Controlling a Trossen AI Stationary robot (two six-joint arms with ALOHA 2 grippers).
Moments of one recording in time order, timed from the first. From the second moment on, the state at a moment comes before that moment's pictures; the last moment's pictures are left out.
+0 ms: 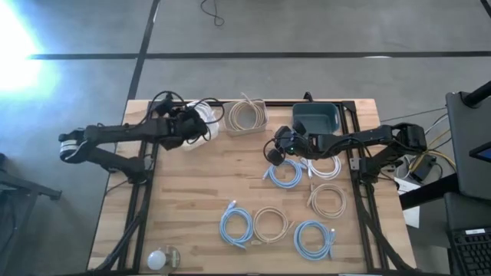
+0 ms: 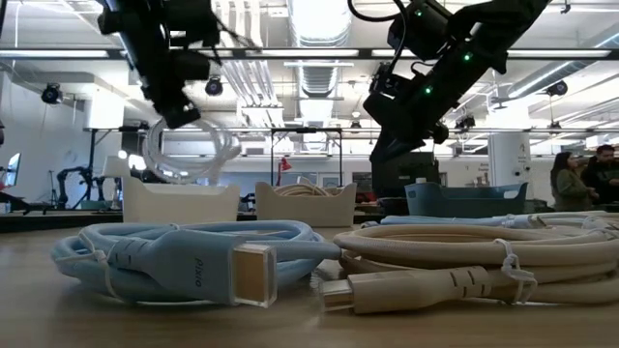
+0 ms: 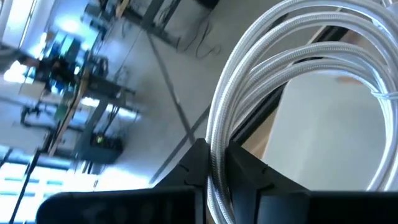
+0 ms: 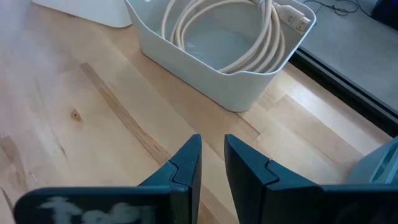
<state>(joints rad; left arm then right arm) 0.30 1.19 0.89 -0.79 -1.08 -0.13 -0.13 1.49 0.79 -0.06 0.49 0.37</state>
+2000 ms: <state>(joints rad) 0.46 1.19 0.76 -0.53 -0.87 -0.13 -0.12 1.49 0.80 -0.06 0.31 0.31</state>
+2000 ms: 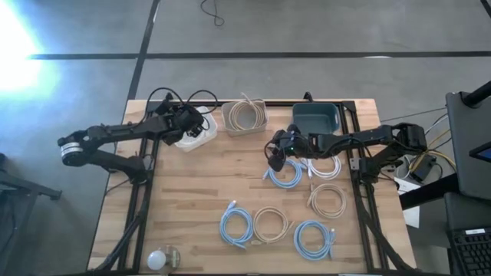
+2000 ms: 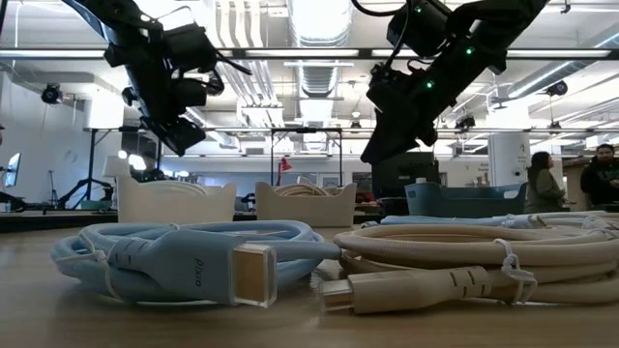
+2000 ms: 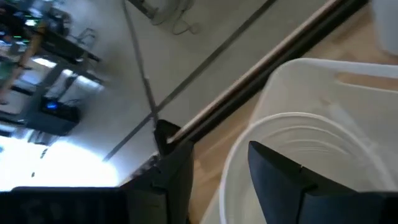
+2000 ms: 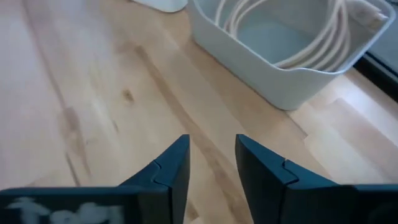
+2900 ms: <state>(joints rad) 0.46 1.19 0.75 -0.30 -0.35 -0.08 -0.13 1.58 0.81 -0.38 0.20 0.35</state>
